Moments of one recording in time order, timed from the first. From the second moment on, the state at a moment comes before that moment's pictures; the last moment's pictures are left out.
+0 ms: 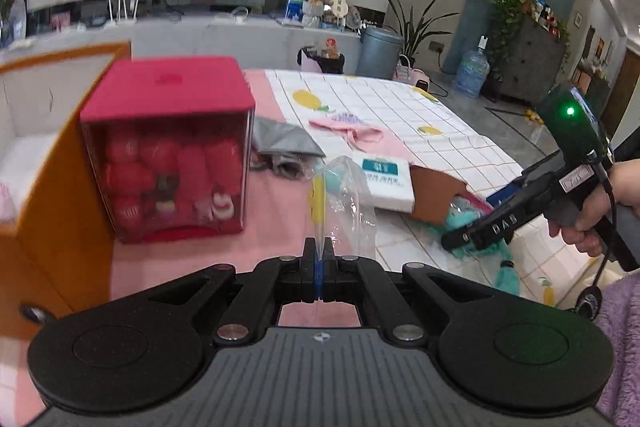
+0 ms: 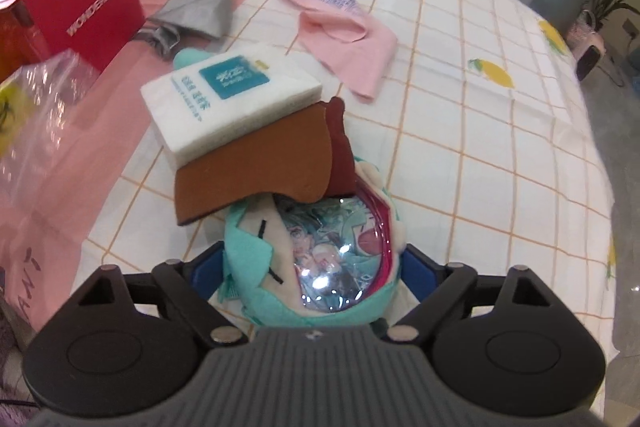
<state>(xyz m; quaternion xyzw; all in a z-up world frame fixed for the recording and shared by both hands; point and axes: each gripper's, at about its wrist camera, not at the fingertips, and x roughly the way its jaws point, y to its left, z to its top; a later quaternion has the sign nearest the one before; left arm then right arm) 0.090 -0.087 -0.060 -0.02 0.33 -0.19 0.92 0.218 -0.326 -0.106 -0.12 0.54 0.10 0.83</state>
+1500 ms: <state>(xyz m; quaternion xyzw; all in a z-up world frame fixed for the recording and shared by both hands) 0.088 -0.047 -0.013 -0.09 0.27 -0.21 0.93 0.185 -0.285 0.030 0.02 0.28 0.09 0.96</state>
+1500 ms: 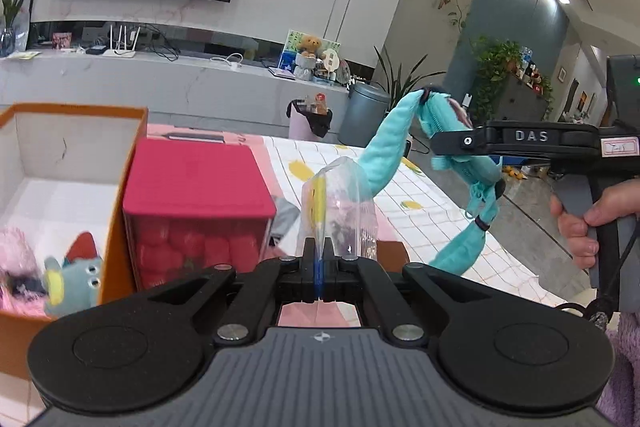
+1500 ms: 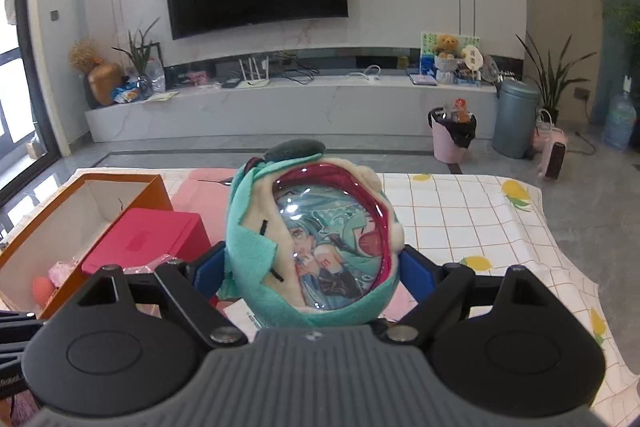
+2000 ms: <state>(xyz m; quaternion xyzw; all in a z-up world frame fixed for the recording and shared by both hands) 0.125 -0.018 0.039 -0.07 0.23 -0.16 0.96 0.224 -0.207 0.092 -0.06 0.22 0.10 0.97</state>
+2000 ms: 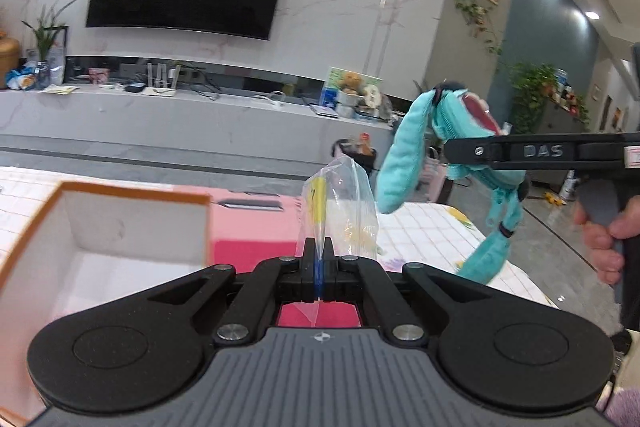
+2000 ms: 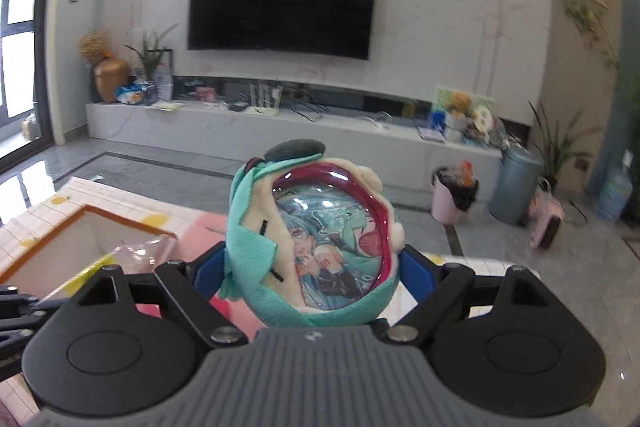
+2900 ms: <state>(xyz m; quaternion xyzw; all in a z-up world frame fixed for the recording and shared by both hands) 0.181 0.147 0.034 -0.13 0.29 0.04 0.95 0.277 0.023 0.073 -0.10 0.24 0.29 0.92</state>
